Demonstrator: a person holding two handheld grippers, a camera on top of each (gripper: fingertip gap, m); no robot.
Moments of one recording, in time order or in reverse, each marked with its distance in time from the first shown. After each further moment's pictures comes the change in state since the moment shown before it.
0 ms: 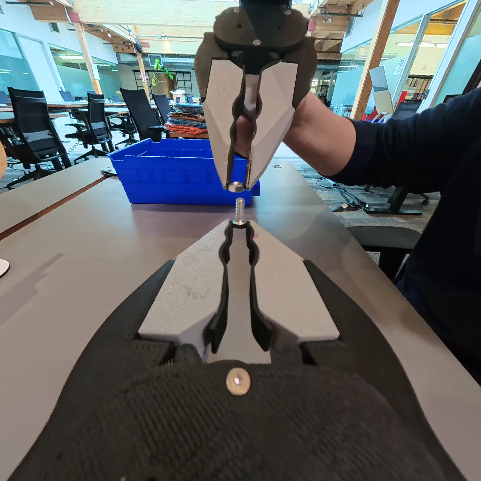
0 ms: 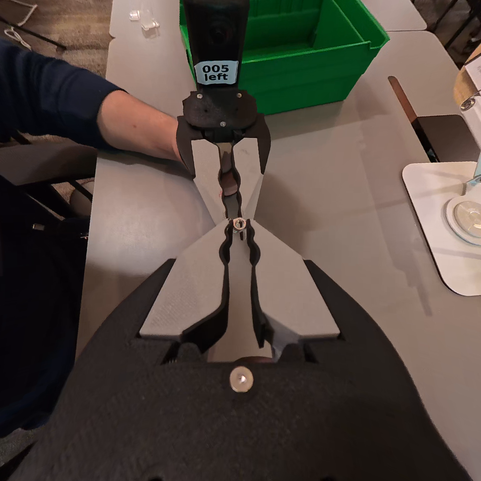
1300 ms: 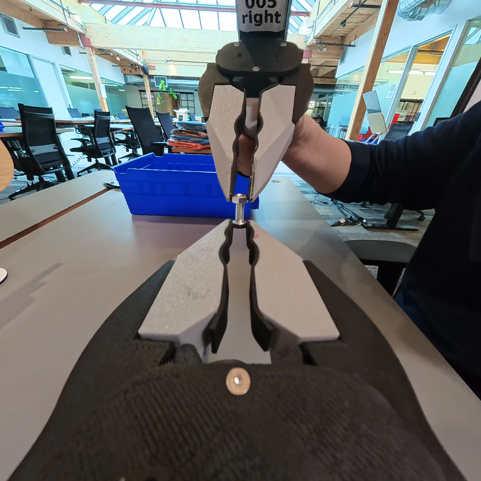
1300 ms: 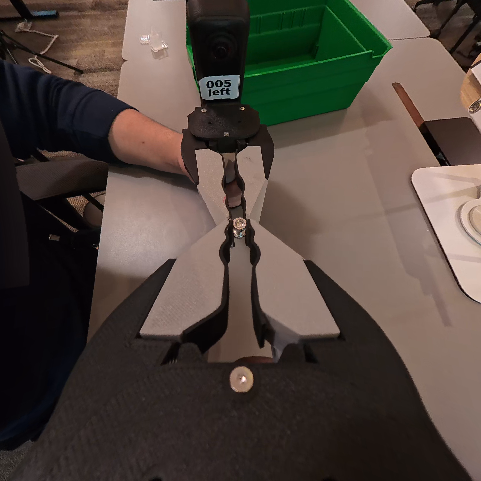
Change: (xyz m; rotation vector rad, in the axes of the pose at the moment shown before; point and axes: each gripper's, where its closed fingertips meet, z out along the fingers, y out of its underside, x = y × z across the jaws) left arm 0.000 -0.009 0.000 0.066 -0.002 -0.014; right arm -0.003 -0.006 0.004 0.045 -0.026 0.036
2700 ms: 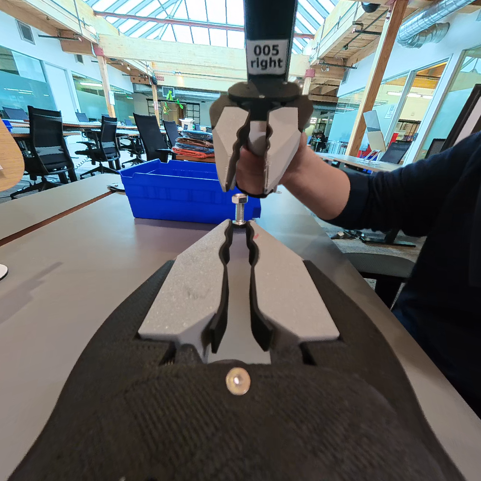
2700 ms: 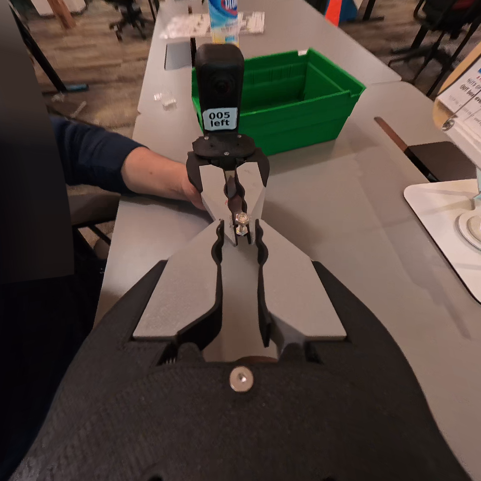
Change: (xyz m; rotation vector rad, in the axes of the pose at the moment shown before) left arm -0.005 -0.006 -0.002 0.044 -0.017 -0.041; right arm 0.003 -0.006 -0.011 0.175 -0.005 0.045
